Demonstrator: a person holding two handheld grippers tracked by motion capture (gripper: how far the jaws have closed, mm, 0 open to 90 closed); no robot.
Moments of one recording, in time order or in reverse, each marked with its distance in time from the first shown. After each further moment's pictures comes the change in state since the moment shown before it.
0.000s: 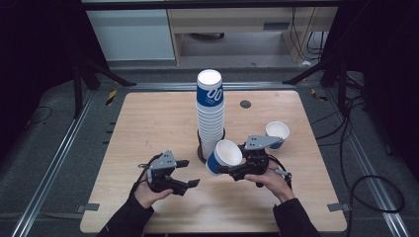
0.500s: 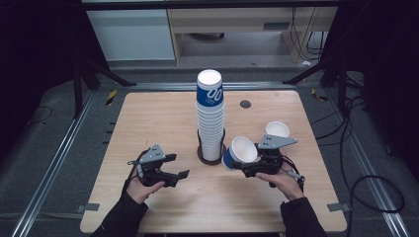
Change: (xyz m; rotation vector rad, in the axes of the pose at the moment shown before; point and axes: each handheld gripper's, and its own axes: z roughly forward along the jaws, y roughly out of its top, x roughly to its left) left arm 0.026 -0.009 -0.015 -0.009 0.115 -0.085; right arm -0.009 -0.008 -0.031 0.027 -0.183 0.021
